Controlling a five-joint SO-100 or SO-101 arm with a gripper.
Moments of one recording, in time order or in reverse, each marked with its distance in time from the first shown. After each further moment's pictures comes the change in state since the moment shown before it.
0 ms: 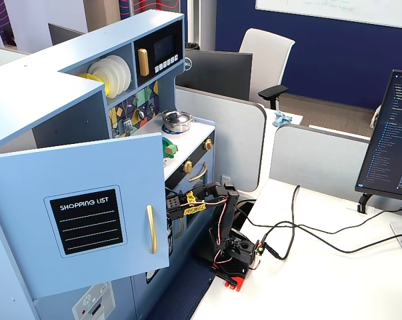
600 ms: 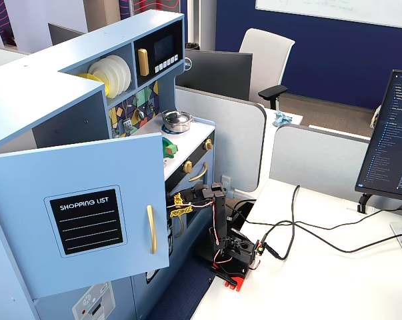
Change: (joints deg) arm 2.4 -14.1 -14.2 0.0 1.8
